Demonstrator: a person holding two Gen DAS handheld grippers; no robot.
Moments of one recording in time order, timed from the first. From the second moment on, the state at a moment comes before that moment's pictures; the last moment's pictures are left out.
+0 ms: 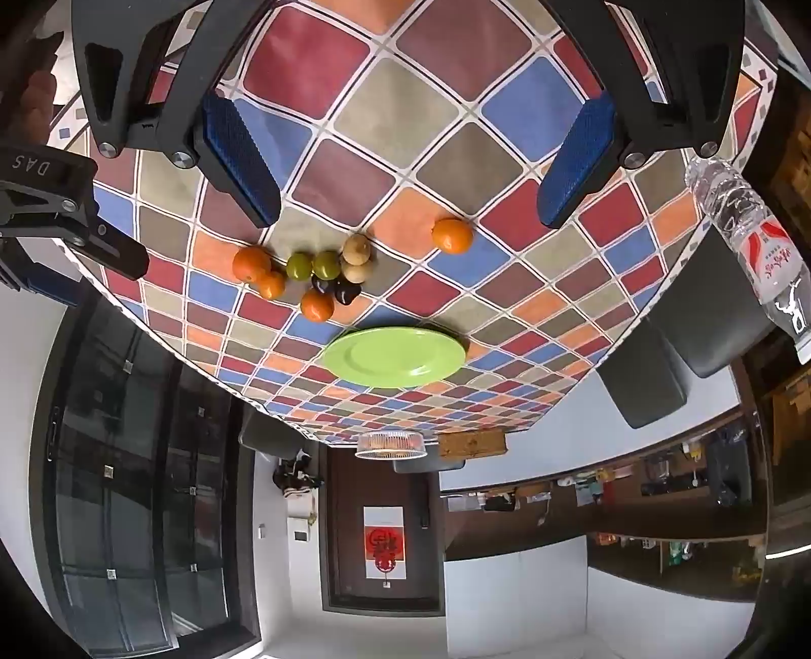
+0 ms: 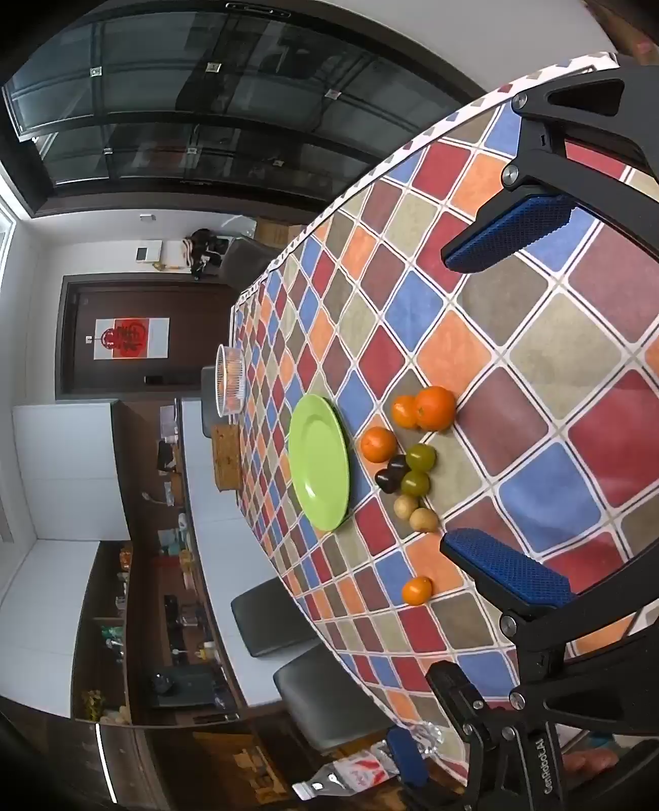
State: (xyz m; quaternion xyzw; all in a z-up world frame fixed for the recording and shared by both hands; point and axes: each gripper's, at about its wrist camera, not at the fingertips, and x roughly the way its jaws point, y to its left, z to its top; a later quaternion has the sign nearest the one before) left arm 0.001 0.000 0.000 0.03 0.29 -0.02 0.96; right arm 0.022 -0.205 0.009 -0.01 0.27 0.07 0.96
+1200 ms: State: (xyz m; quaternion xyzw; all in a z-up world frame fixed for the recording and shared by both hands) left arm -0.011 0.005 0.010 0.02 0.27 0.00 0.96; right arm 0.018 -0.200 0.011 -0.02 0.27 0.07 0.96
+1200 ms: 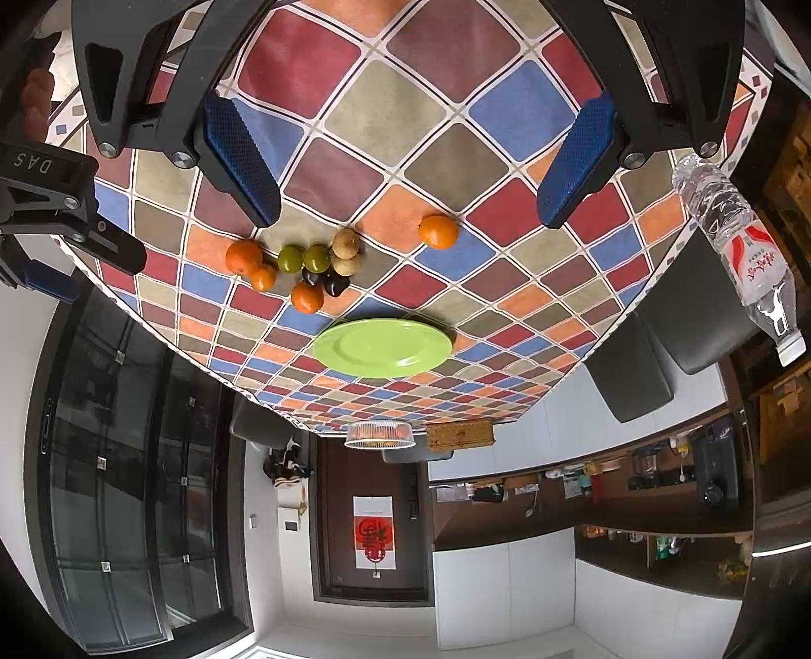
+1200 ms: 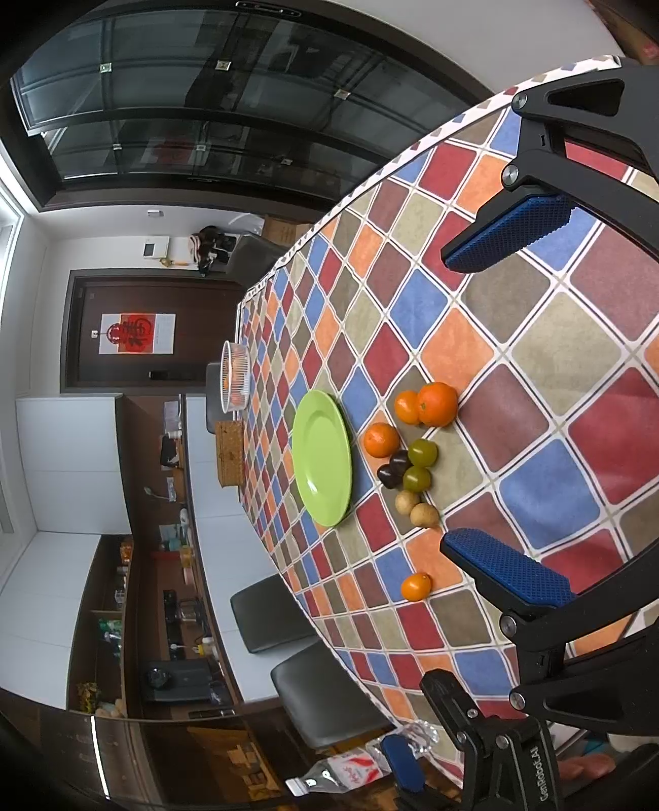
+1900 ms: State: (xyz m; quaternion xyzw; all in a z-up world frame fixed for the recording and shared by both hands) left arm -0.012 0.004 0.010 0.02 0.27 0.00 0.96; right arm 0.017 -0.199 0.014 -0.02 0.26 0.07 0.96
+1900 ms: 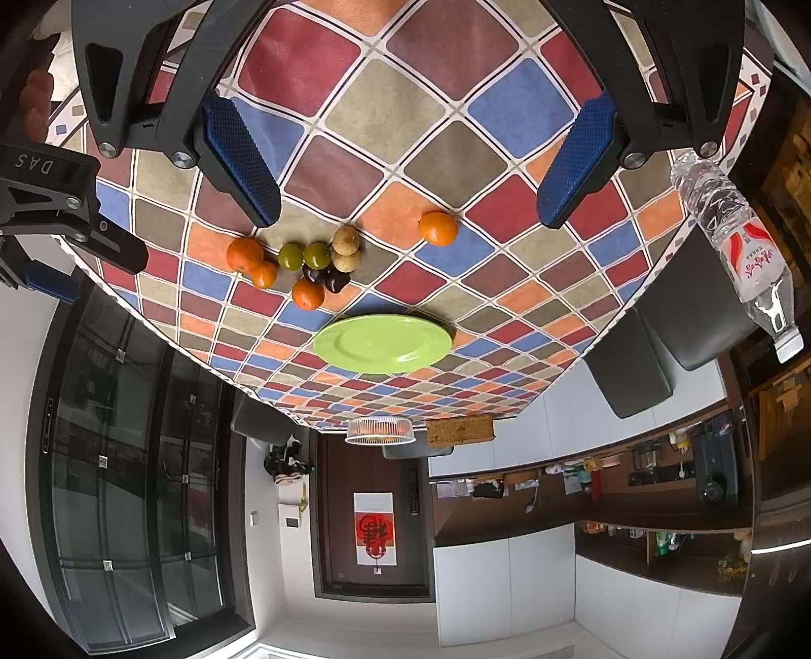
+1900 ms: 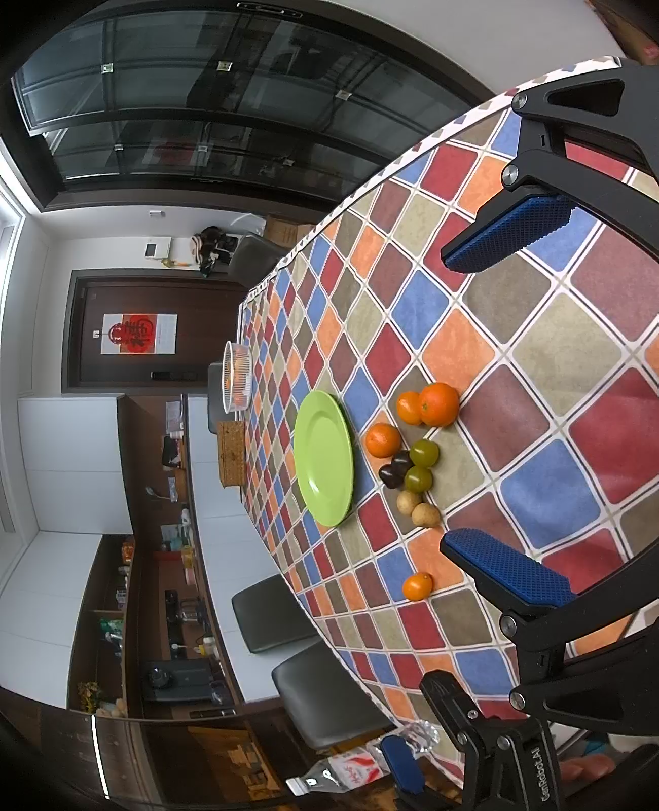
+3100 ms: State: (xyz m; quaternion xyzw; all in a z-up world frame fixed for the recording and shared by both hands) left arm 0.011 -0.001 -0.011 0.04 0.30 -0.01 0.95; right arm 0.030 -0.196 -0.005 -0.04 0.29 0.07 0.95
